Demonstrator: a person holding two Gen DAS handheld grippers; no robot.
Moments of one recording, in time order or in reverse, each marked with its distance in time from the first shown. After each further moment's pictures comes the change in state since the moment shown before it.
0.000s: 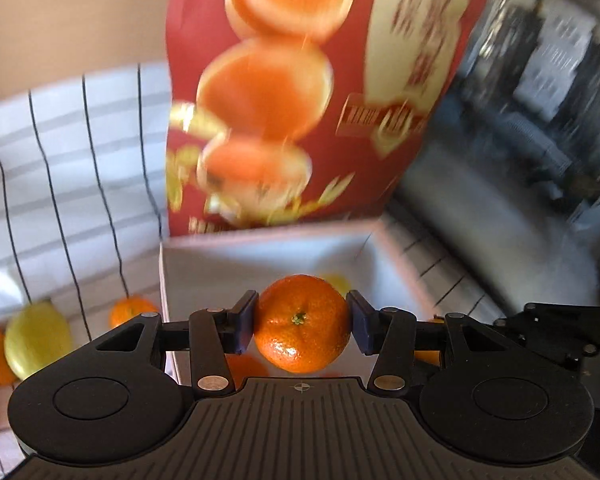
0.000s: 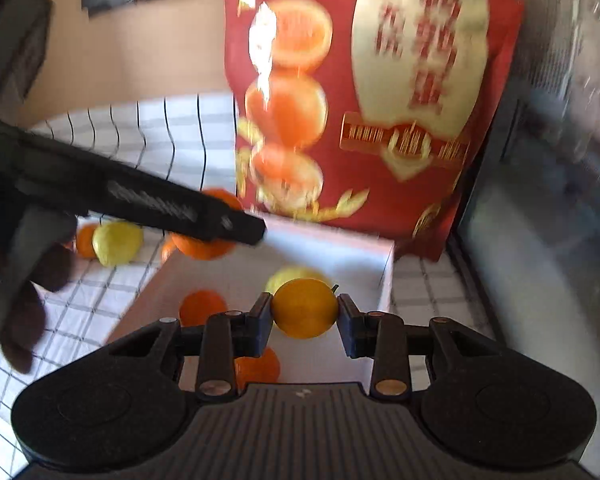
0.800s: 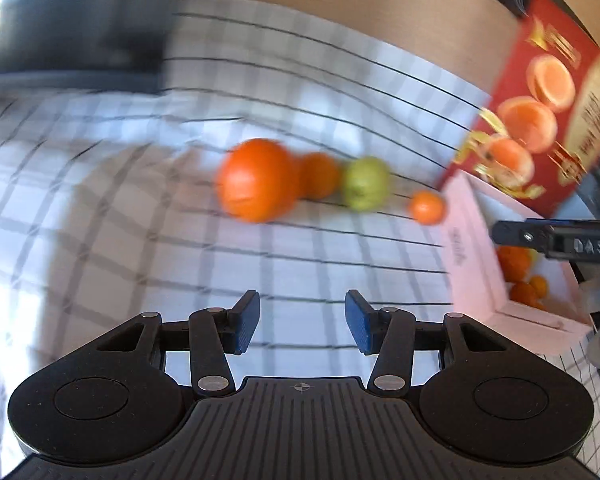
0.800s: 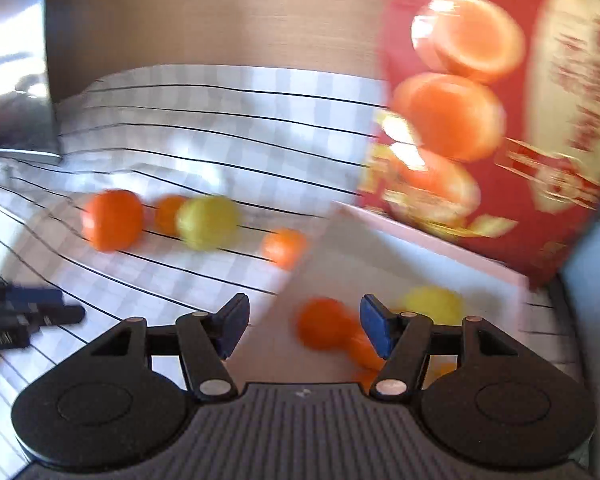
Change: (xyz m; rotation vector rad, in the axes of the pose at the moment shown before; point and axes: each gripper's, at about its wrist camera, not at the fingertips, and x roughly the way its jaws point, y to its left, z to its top) left arm -0.166 0.135 -0.177 -0.468 -0.156 0.314; right arm 0.030 0.098 0.022 -0.154 0.054 0.162
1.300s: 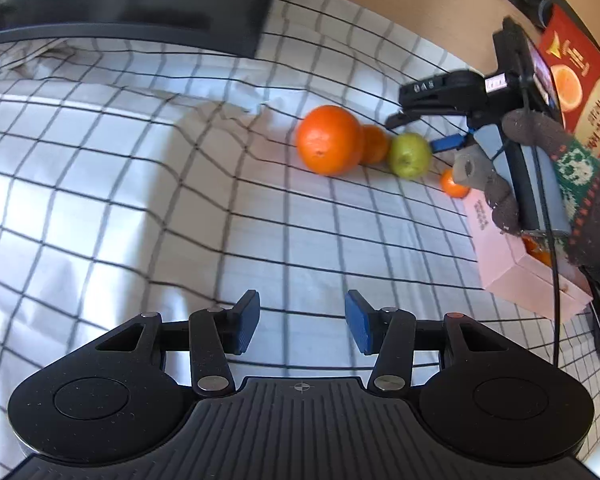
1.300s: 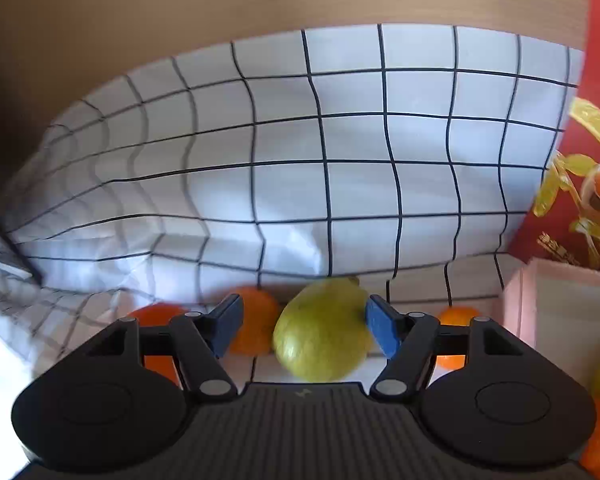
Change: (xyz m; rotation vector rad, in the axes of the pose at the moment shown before) left arm -0.038 0.051 -0.033 -0.044 0.038 0.005; right arm 0.143 0.069 0.079 0.238 0.124 0.041
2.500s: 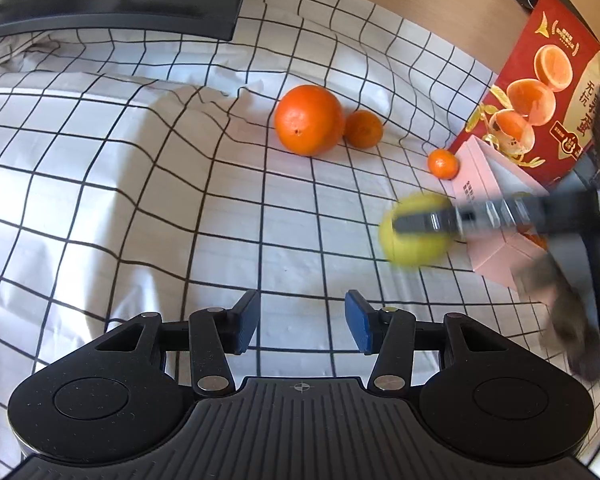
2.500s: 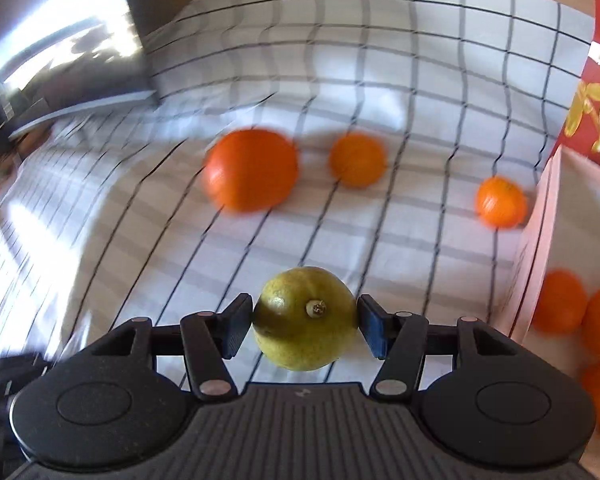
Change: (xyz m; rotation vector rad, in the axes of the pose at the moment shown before) left arm 0.008 -0.020 -0.010 0.026 0.023 -0.024; right arm -0.077 0.015 -0.102 -0.239 0.117 0.201
